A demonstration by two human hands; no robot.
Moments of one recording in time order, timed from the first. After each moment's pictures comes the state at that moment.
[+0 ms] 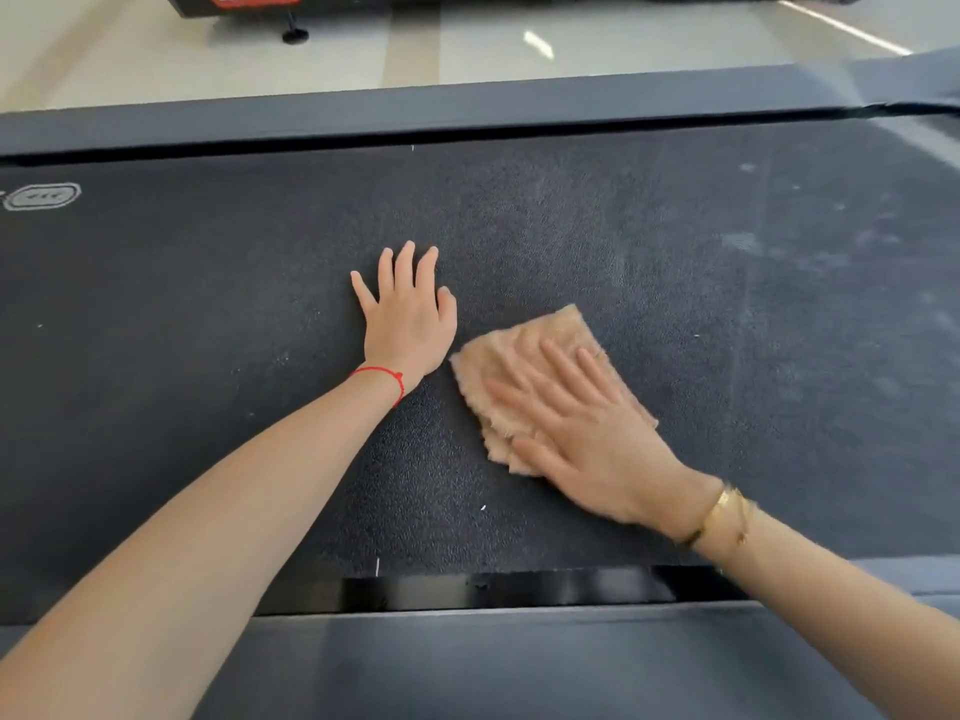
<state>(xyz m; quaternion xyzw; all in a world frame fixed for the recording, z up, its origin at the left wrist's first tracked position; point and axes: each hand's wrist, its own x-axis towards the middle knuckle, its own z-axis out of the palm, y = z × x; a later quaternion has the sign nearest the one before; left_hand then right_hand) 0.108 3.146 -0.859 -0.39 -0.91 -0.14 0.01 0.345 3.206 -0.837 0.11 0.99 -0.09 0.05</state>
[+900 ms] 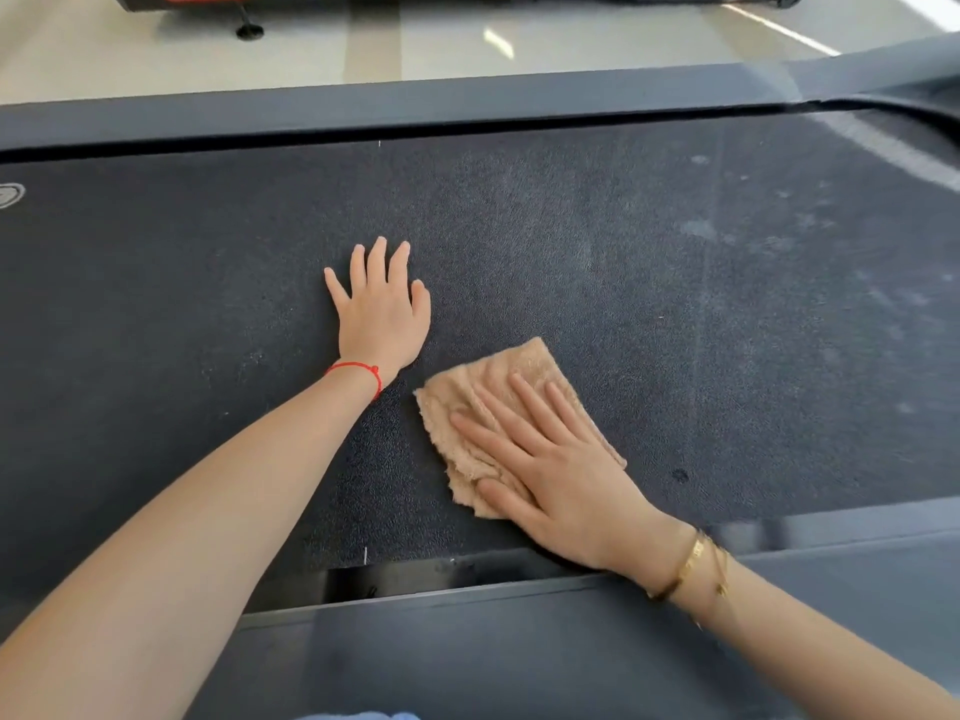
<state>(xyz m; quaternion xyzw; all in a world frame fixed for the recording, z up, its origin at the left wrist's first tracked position) 0.107 3.144 -0.863 -0.40 -0.91 -0.14 0.03 0.370 3.158 -0.836 0.13 0.98 -0.11 0.03</state>
